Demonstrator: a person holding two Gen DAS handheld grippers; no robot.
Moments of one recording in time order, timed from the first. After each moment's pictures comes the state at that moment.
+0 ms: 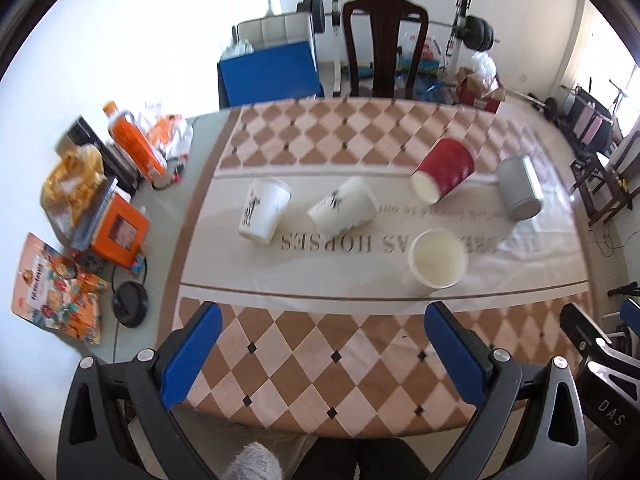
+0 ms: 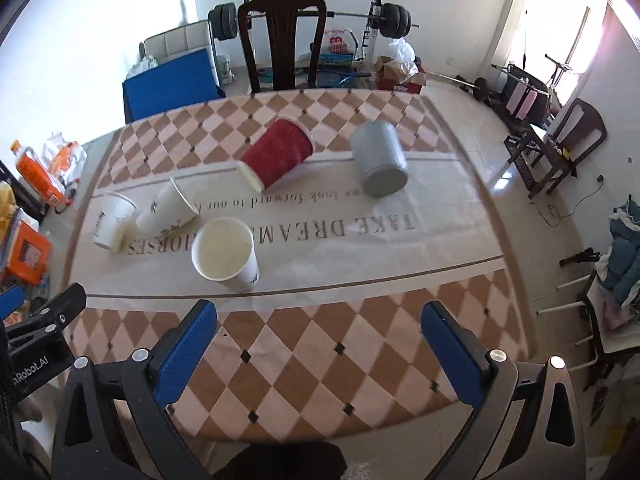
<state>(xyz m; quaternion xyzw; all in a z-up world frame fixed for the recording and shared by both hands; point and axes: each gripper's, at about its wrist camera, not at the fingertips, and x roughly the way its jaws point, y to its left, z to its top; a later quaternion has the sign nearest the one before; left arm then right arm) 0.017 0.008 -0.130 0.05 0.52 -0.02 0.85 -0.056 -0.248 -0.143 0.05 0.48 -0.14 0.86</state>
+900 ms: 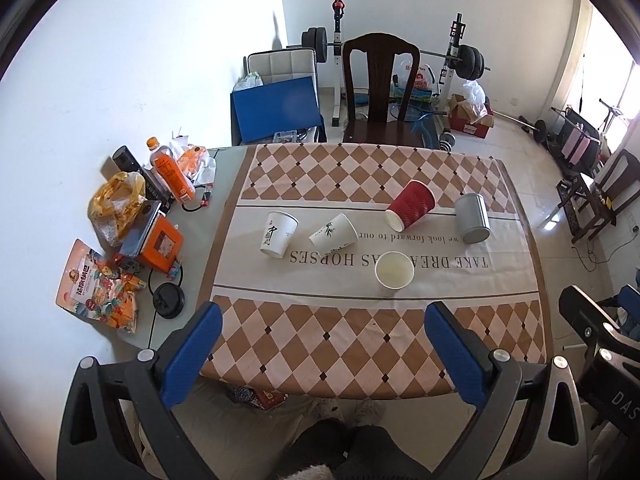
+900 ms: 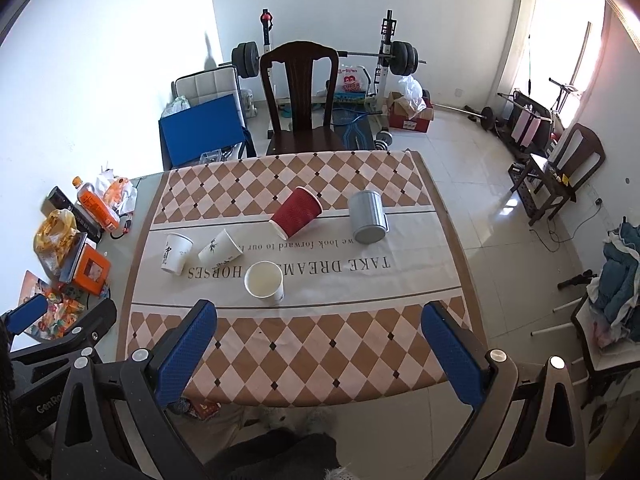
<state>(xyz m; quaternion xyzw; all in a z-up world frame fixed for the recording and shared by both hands) -0.047 0.005 0.001 0.04 0.49 -0.02 0.87 -0.136 -0.239 0.042 0.05 0.44 -0.11 0.89</state>
